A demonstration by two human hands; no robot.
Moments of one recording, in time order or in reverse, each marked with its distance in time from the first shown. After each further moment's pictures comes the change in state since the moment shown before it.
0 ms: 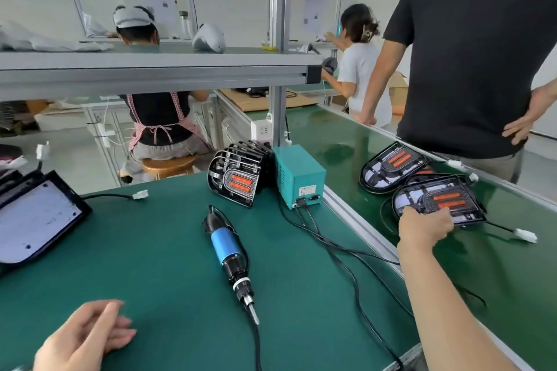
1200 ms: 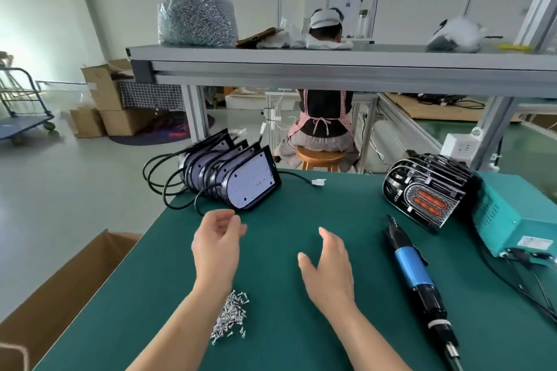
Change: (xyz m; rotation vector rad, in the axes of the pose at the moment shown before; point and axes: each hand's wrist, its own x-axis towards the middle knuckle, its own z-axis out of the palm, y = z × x) left_hand 0.054 0.033 -0.091 -0.193 0.617 0.073; right_hand -0.418 0.014 0.128 -0.321 -1.241 -0.689
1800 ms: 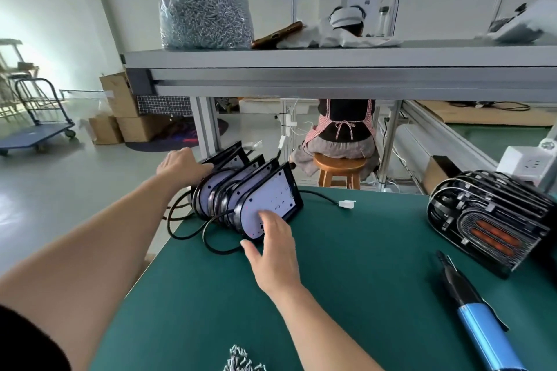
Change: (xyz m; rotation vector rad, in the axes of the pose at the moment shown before) left_hand 0.271 0.062 -0.006 1.156 -0.137 0.133; right_hand 0.099 -0.074 0.117 0.056 -0.064 -0.416
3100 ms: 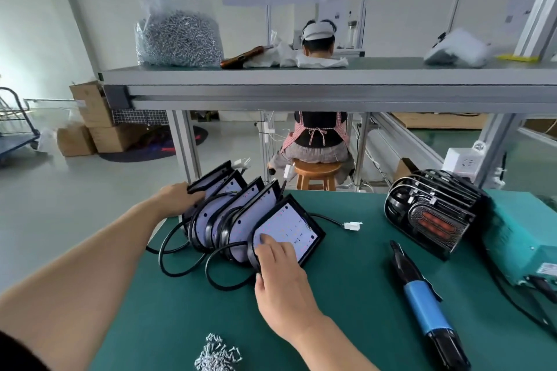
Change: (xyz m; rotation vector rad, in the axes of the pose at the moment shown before) left_hand -0.025 -0.008 0.033 0.012 -0.280 0.166; right_hand -0.072 -0.001 -0.074 -0.386 -0.026 -0.242
